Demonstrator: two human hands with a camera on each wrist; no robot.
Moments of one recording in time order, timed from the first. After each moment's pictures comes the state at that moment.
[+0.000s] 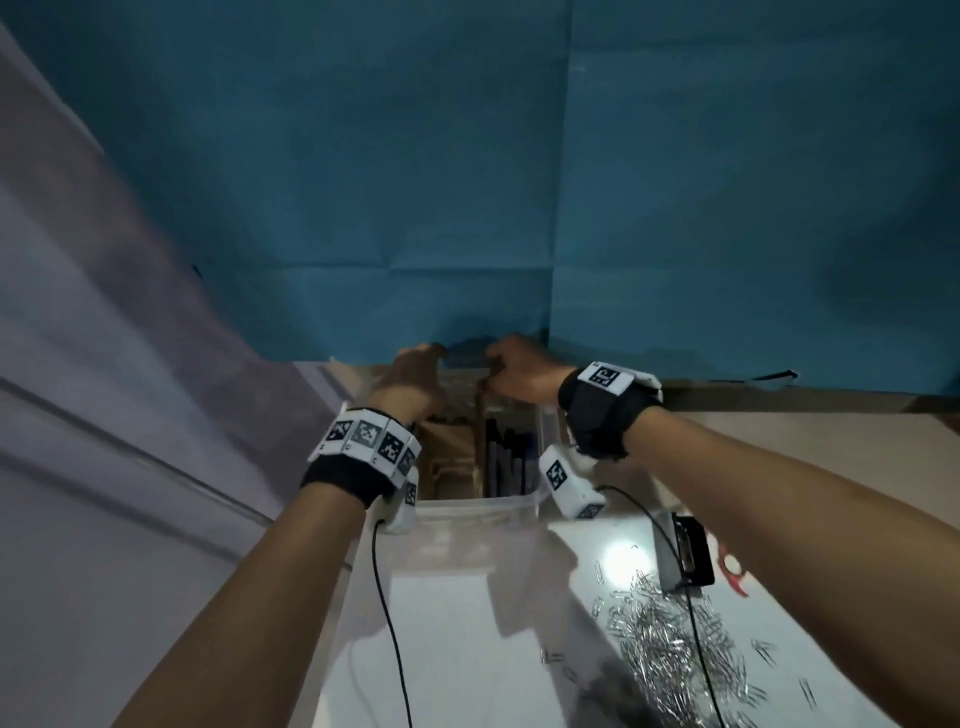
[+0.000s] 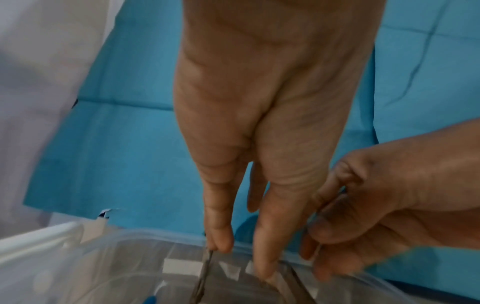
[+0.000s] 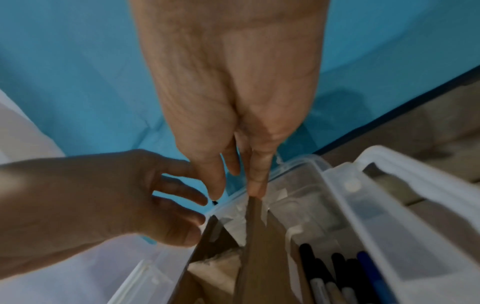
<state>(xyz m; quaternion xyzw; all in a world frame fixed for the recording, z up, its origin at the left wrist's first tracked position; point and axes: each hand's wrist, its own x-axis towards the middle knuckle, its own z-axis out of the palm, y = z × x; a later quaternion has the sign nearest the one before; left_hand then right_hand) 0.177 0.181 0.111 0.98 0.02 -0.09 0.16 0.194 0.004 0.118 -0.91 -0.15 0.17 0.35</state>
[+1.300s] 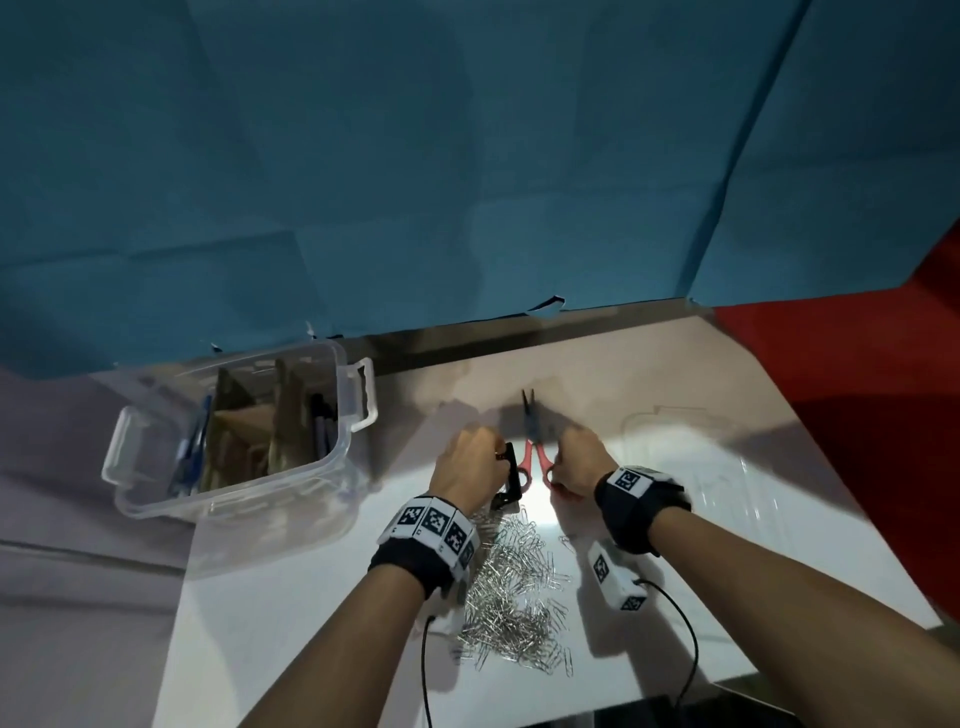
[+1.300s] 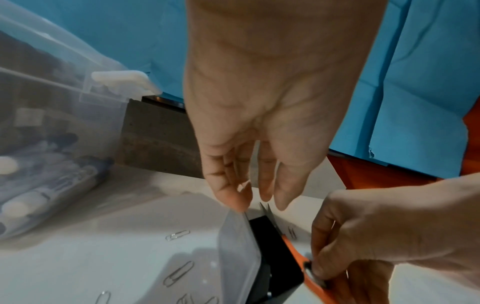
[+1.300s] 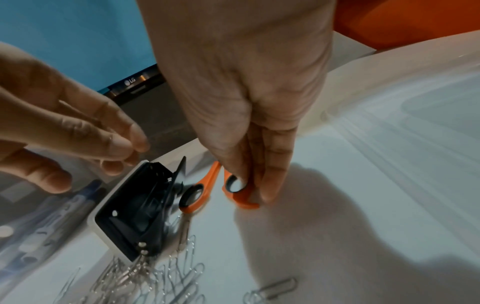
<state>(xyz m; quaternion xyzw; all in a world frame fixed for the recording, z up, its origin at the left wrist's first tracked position) 0.051 -0.101 0.000 0.95 -0.12 -0.15 0.23 0.048 -0.274 -0.049 -0.95 0.10 0.19 0.25</state>
